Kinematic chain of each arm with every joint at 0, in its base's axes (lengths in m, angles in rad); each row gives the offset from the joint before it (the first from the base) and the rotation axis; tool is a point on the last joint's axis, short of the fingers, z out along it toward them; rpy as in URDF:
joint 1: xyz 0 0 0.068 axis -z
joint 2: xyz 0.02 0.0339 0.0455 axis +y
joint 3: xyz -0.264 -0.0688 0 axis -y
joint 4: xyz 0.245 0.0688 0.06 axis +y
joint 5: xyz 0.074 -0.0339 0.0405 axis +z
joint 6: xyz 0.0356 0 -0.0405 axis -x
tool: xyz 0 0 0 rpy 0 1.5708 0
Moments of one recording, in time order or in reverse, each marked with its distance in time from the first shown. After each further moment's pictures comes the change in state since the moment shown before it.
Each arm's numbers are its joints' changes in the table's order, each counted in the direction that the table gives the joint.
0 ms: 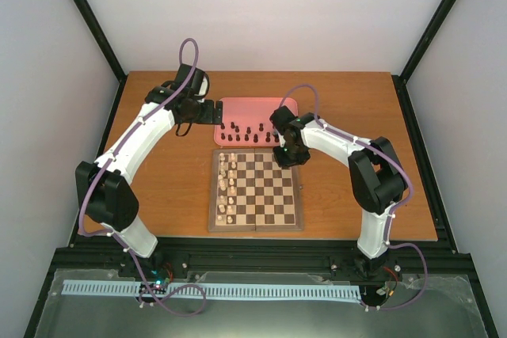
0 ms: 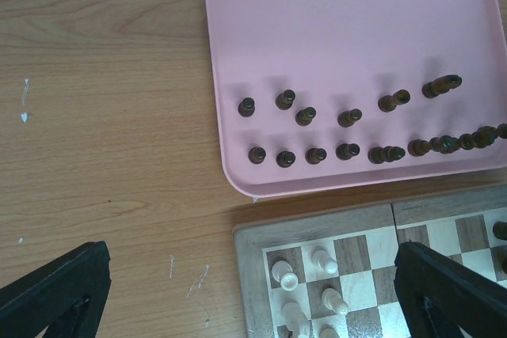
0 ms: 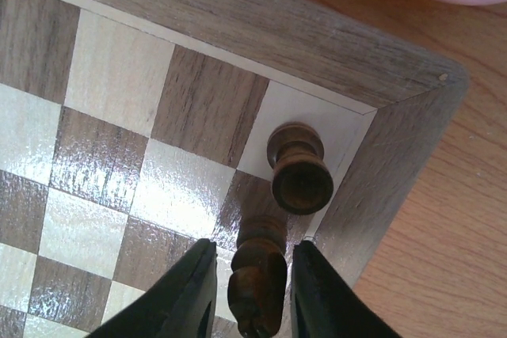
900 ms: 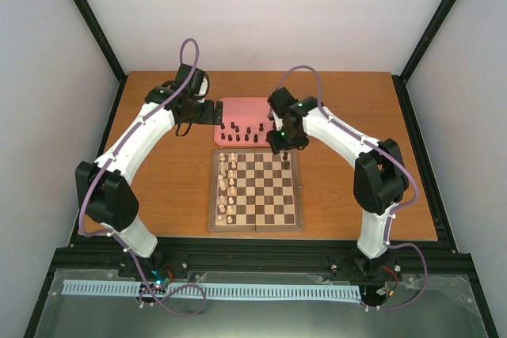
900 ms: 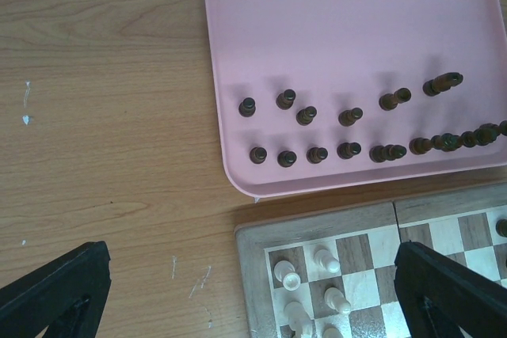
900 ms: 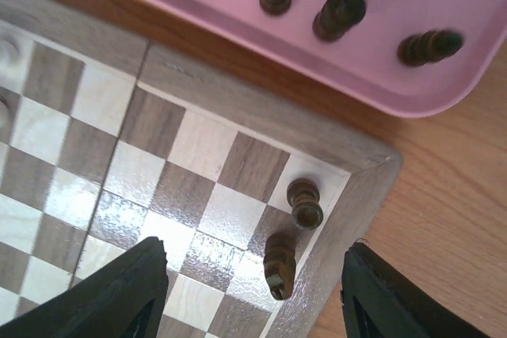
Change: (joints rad) left arm 0.000 0.000 0.000 0.000 0.001 -0.011; right arm 0.000 -0.002 0.179 0.093 0.011 0.040
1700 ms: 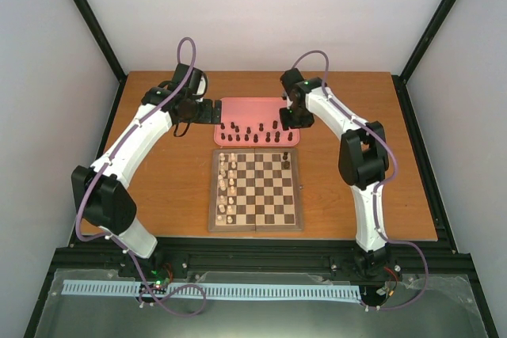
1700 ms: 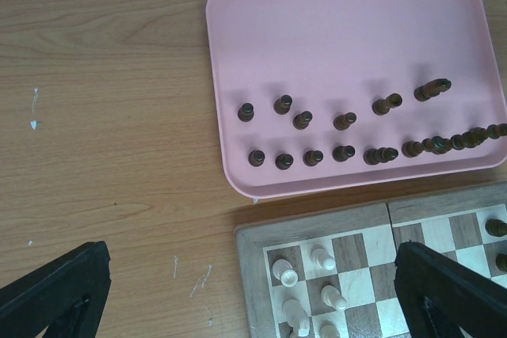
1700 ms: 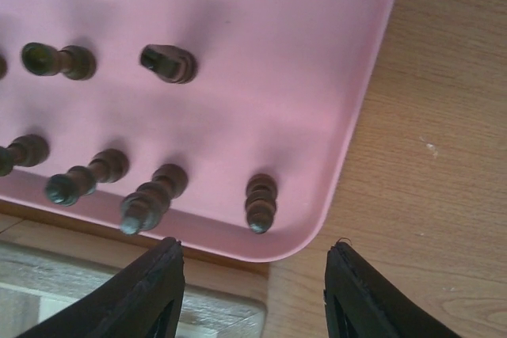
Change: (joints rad) left arm 0.000 -0.031 -0.004 0.000 0.000 -0.002; right arm 0.158 0.288 0.374 0.076 -0.048 -0.002
